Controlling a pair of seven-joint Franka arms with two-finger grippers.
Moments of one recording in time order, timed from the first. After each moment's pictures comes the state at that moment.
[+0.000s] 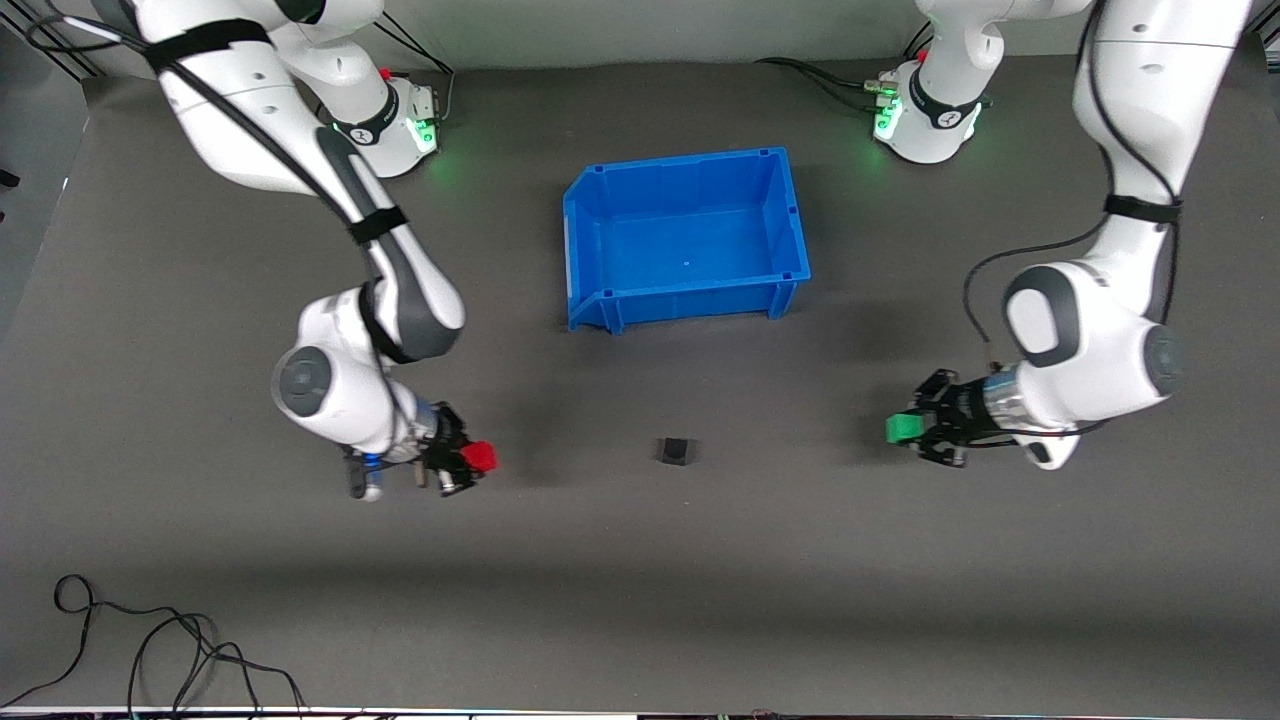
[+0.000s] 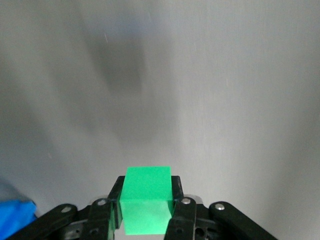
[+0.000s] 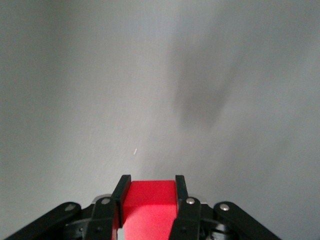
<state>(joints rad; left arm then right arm) -0.08 0.44 -0.08 -1.91 -0.55 2.32 -1.26 0.35 0.62 0.01 -1.65 0.22 2.37 1.55</state>
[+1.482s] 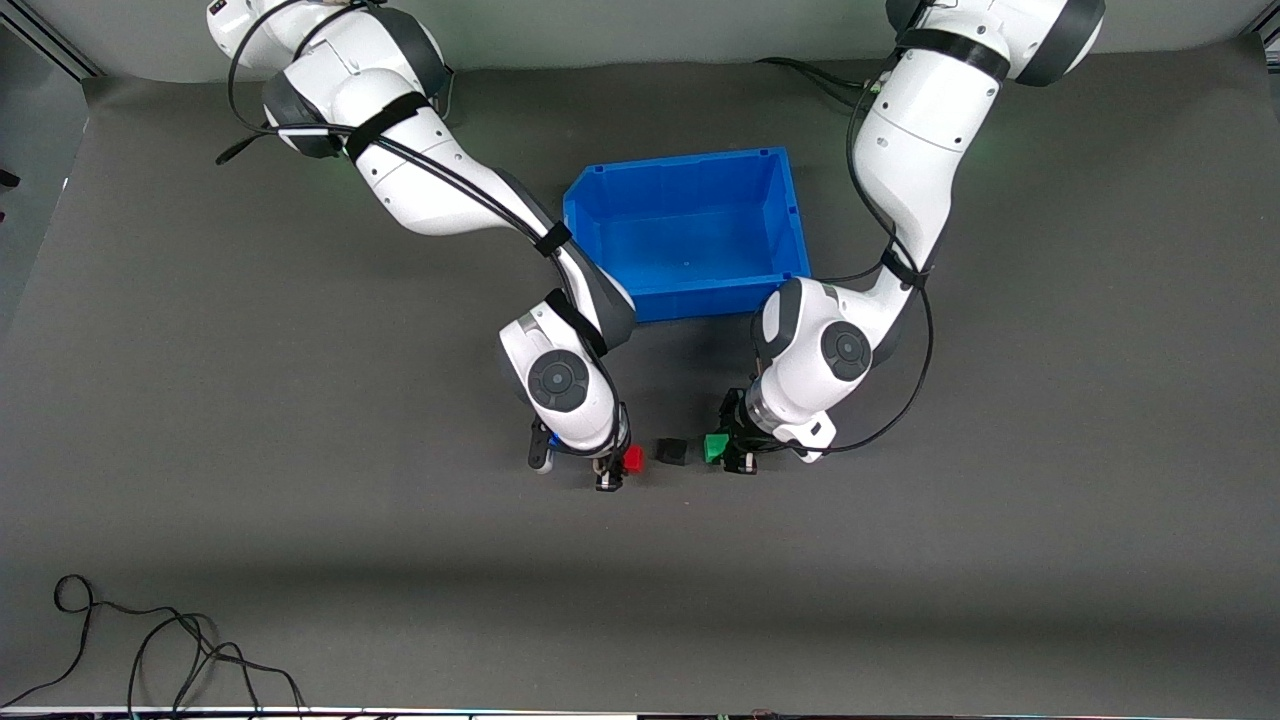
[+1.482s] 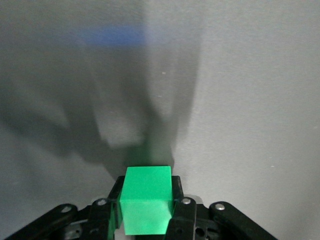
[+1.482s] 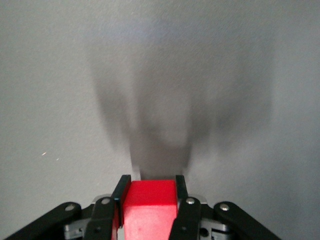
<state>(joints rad) -0.52 0.78 -0.05 -1.67 -0.55 2.73 -1.68 0.60 1.03 0.00 -1.12 0.06 2.27 2.27</state>
